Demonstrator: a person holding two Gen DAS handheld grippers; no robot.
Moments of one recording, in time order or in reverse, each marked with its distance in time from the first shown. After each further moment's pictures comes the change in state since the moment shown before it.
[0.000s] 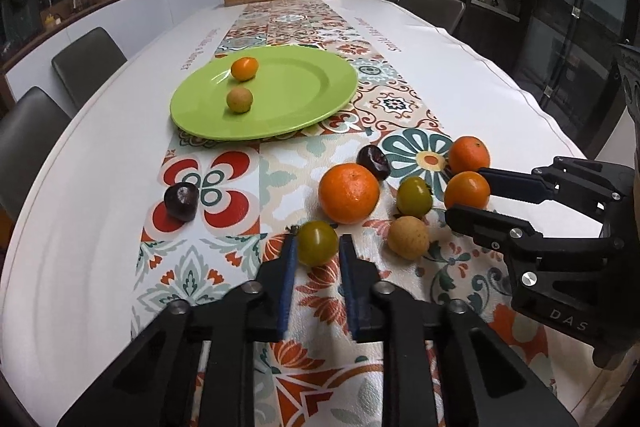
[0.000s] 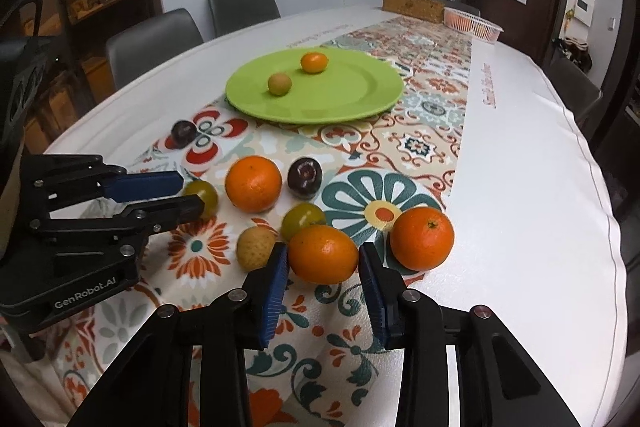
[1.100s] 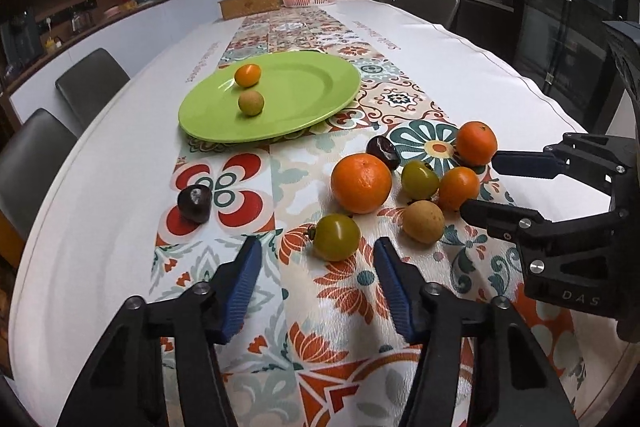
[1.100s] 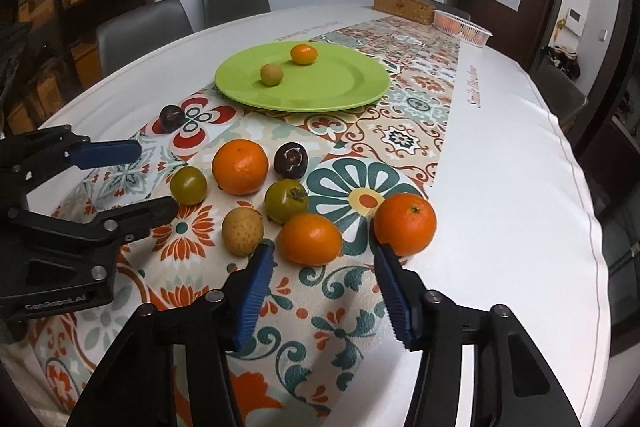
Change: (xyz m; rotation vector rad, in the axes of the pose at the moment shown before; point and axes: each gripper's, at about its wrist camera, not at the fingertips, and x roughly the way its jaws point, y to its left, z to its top) left arm 0.004 0.000 -0.010 0.067 -0.033 0.042; right arm 0.003 0.001 -0.008 -0.029 0.026 -0.059
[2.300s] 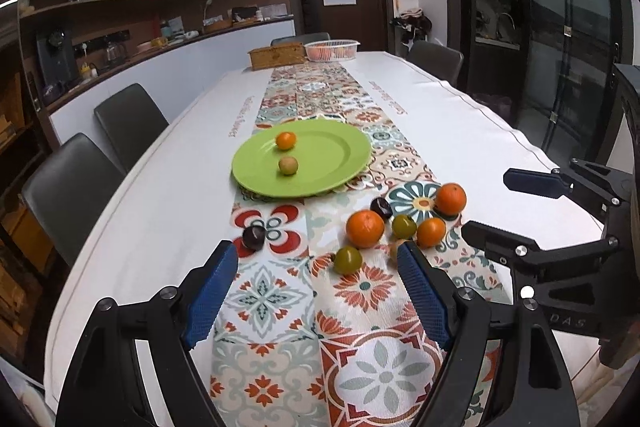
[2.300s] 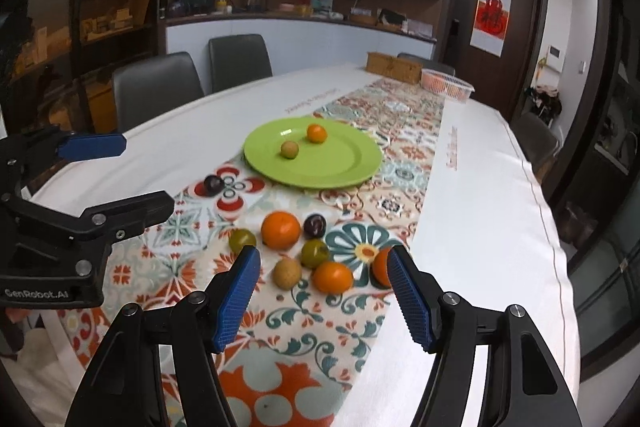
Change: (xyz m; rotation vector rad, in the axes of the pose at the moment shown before) left arm -0.095 -0.001 0.002 -0.028 -0.170 0.078; right arm -0.081 0.020 0.004 0.014 -0.189 -0.046
